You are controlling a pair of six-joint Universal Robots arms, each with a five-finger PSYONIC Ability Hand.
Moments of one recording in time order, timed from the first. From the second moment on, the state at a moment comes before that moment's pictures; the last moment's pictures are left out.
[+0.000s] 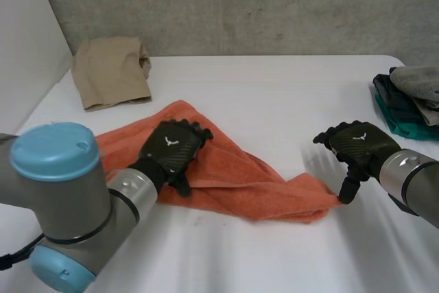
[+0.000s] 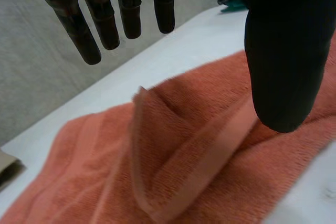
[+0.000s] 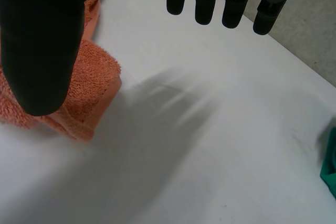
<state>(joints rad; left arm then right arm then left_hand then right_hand) 4.14 -1.94 -1.69 3.37 -1.45 3.41 1.79 -1.32 1.67 0.17 1.35 2.64 0.30 0.30 0.30 0.30 0.13 0.22 0.21 0.21 0.21 0.04</state>
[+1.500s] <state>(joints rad) 4.15 -1.43 -1.35 3.43 -1.55 3.15 2.12 -0.49 0.70 0.13 1.29 3.48 1.14 1.20 1.19 1.20 0.94 1.14 1.17 1.18 1.18 1.00</state>
